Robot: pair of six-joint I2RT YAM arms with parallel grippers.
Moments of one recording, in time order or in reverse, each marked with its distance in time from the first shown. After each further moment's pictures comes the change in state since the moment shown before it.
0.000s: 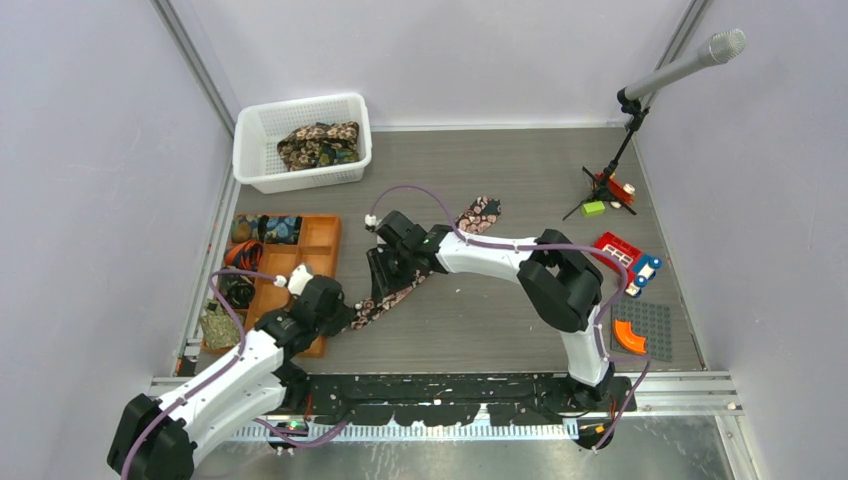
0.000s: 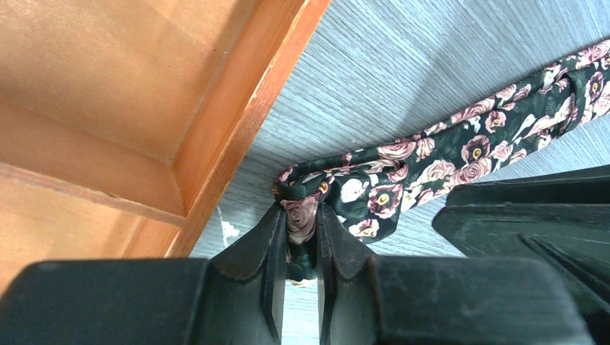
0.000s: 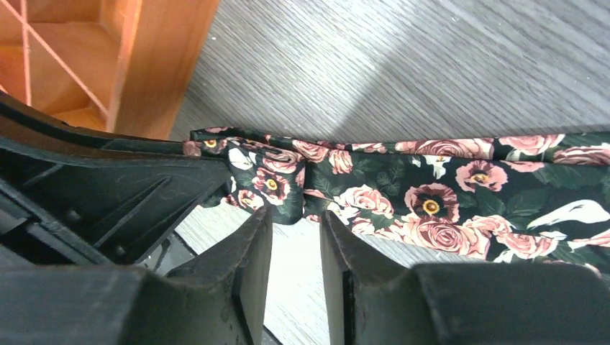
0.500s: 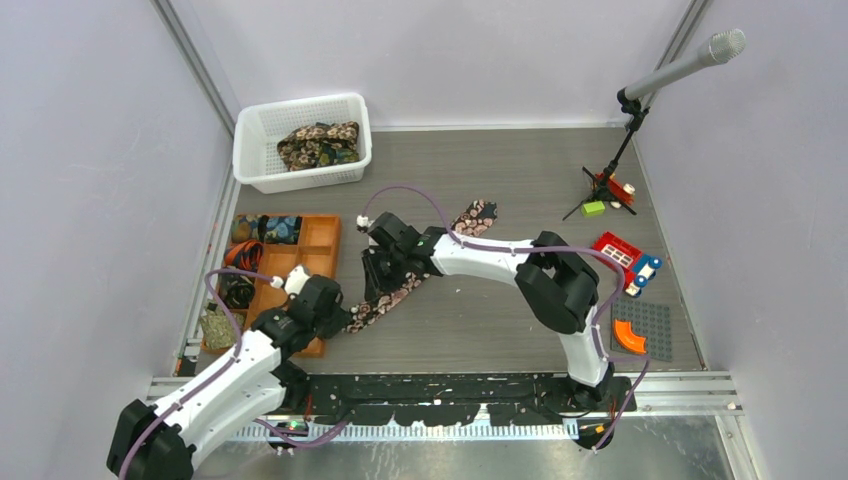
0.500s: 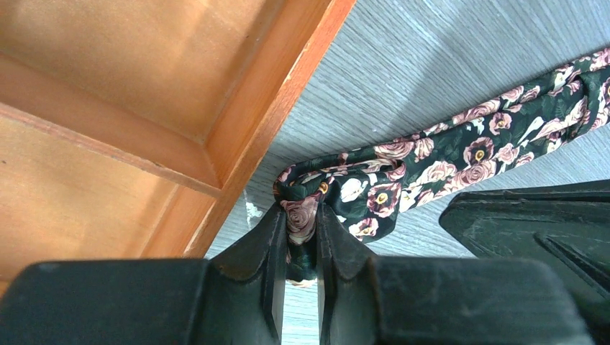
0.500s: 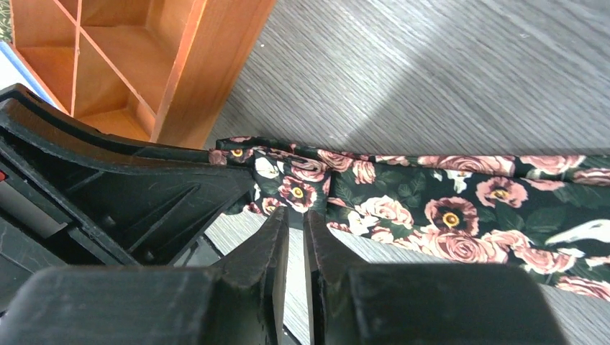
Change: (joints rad) left arm 0.000 -0.021 0.043 -0.122 -0.008 0.000; right arm 0.025 -0.001 0.038 0.011 -0.012 0.036
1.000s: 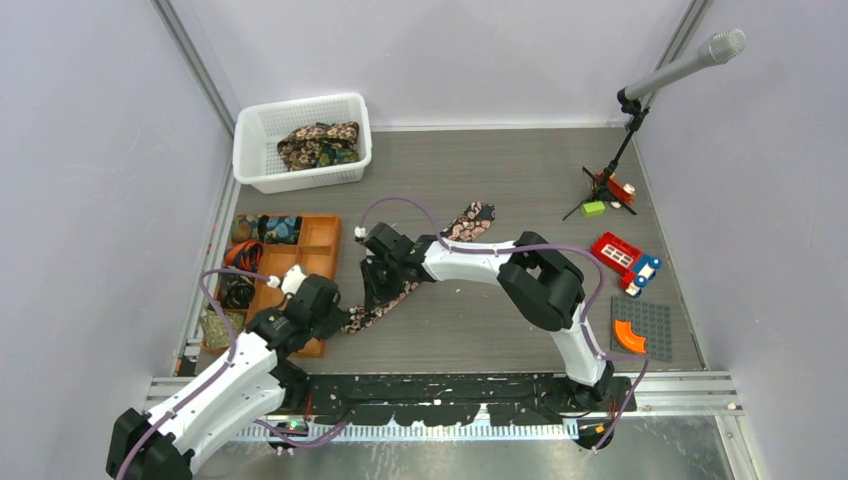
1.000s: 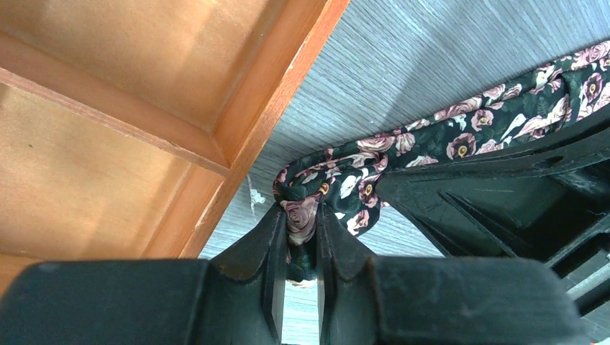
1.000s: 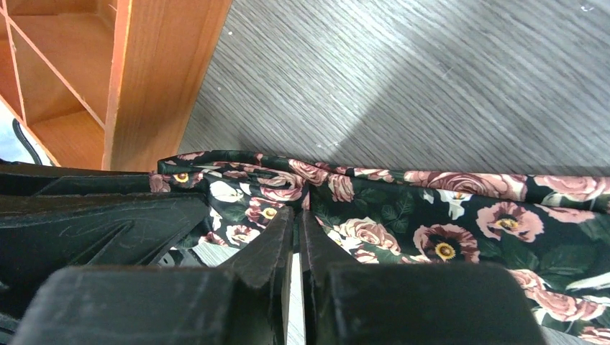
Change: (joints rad) left arm 0.000 -0.042 0.034 -0.082 -0.002 -0.001; right arm 0.023 0.087 0.005 0.037 -0.019 0.031
